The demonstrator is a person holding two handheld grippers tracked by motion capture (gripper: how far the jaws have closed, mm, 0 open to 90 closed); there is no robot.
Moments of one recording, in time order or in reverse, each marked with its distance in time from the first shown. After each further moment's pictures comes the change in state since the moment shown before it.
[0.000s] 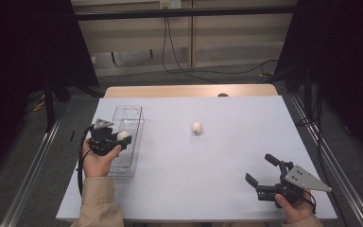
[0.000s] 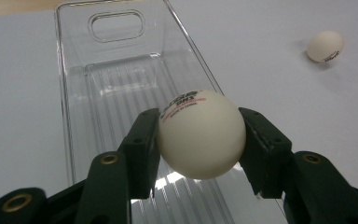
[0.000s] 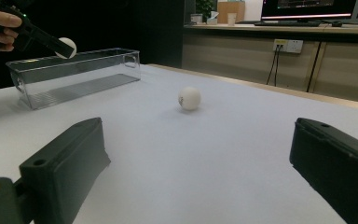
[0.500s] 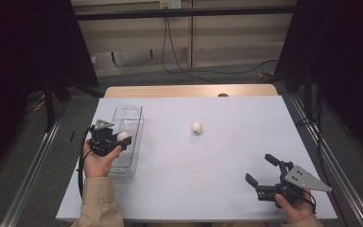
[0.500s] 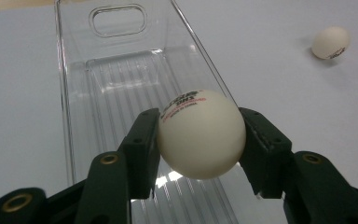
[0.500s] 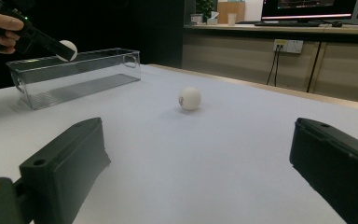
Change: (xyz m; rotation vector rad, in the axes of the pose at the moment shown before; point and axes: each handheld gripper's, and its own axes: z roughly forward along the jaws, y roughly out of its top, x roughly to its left) left arm 0.001 -0.003 0.003 0.006 0.007 -0.005; right arm 0.000 0.000 0.000 0.000 0.000 0.000
